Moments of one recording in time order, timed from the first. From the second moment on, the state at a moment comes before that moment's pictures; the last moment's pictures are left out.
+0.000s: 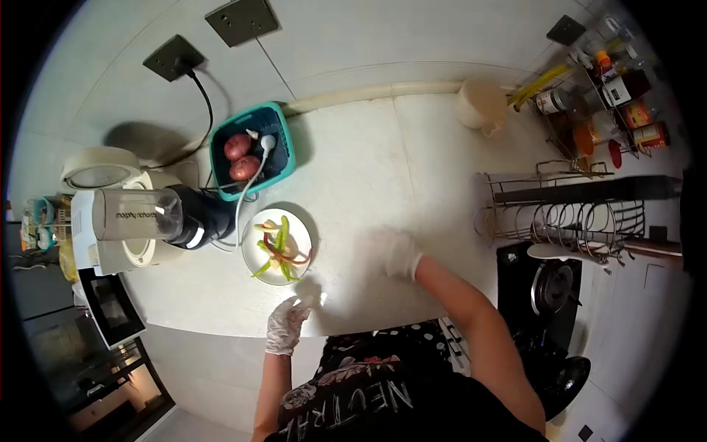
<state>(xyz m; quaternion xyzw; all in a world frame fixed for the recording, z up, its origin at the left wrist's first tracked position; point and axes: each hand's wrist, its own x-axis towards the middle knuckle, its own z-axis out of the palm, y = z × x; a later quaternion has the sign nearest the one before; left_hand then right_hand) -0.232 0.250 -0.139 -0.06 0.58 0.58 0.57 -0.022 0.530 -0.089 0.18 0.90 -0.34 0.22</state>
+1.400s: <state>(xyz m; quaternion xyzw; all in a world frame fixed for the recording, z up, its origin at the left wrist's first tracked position) 0.045 0.579 -0.207 0.29 0.50 0.34 0.74 0.174 0.537 -0.123 0.67 0.31 -0.36 -0.57</state>
